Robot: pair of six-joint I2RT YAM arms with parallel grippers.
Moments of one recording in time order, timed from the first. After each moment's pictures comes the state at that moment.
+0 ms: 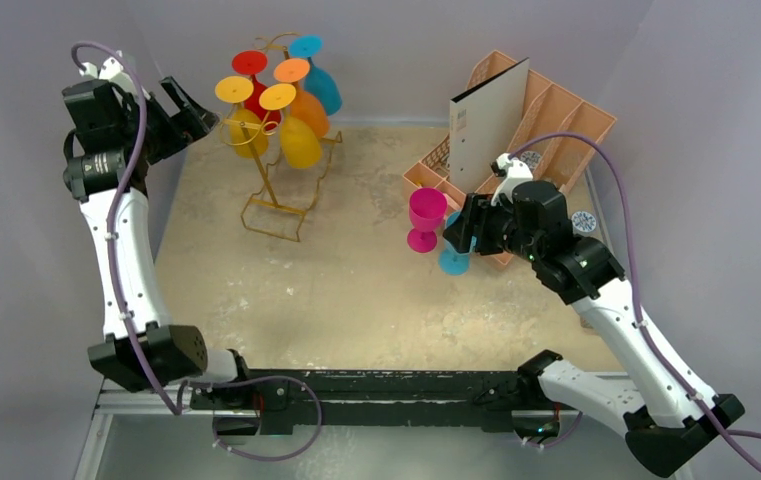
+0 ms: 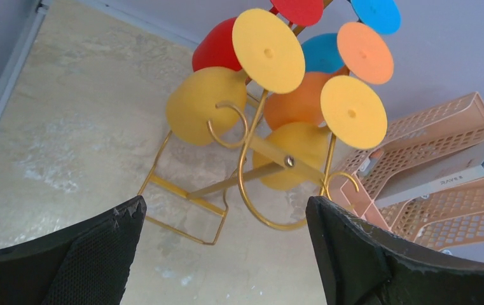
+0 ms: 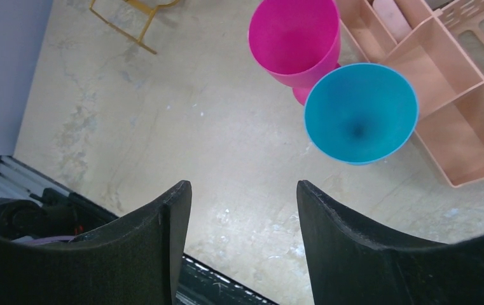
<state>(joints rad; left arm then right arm) 0.31 1.35 1.71 -0.76 0.36 -0.37 0.53 0.96 1.15 -0.74 -0.04 0.43</state>
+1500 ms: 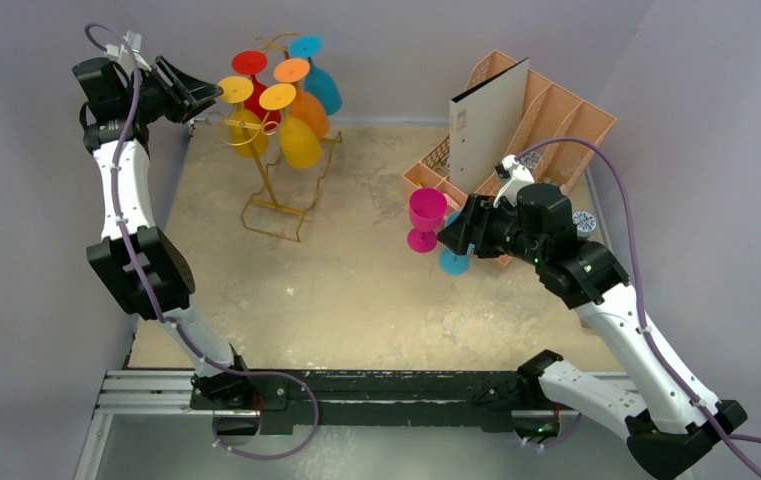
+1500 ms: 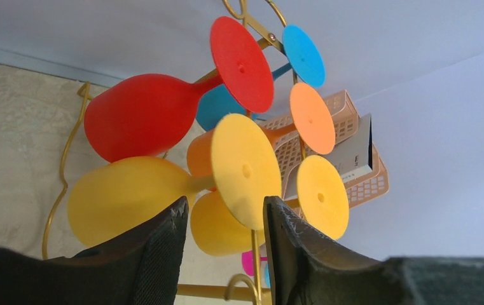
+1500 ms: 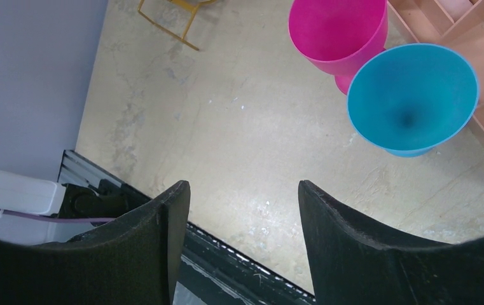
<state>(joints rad) 0.39 1.82 1.86 -0.30 0.92 -0.66 0.53 0.93 1.14 -0.73 -0.14 0.56</state>
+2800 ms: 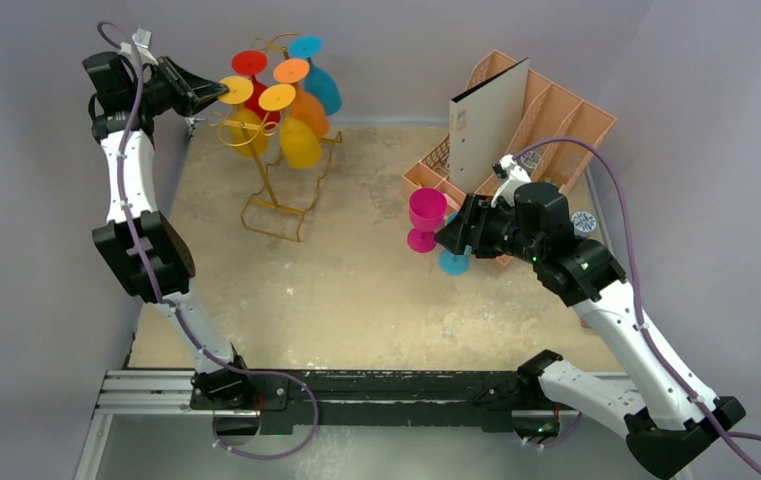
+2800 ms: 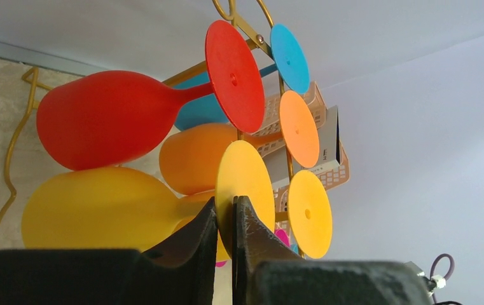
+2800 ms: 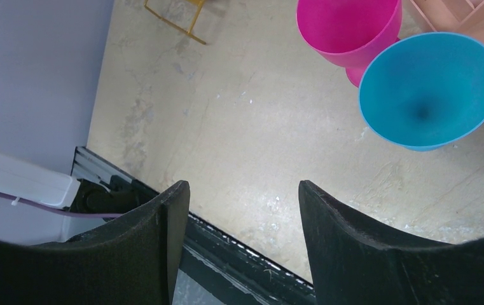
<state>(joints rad) 0.37 1.98 2.00 -0.28 1.03 -0.78 0.53 0.94 1.14 -0.73 -0.16 0.59</state>
